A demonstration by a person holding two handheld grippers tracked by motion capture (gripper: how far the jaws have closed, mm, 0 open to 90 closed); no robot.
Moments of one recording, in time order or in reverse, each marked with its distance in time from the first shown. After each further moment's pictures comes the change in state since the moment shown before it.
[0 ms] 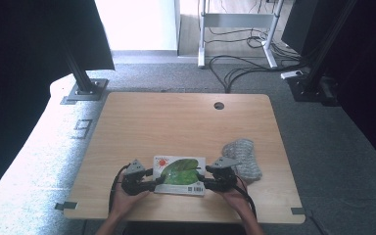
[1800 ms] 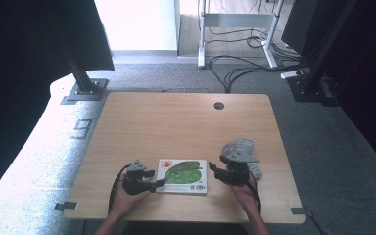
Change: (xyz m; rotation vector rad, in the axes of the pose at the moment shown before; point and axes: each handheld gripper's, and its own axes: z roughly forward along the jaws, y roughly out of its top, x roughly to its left) left arm 0.006 -0.002 0.007 0.100 -0.008 -0.053; right arm -0.028 0.004 -0.028 -0.154 -0.152 0.138
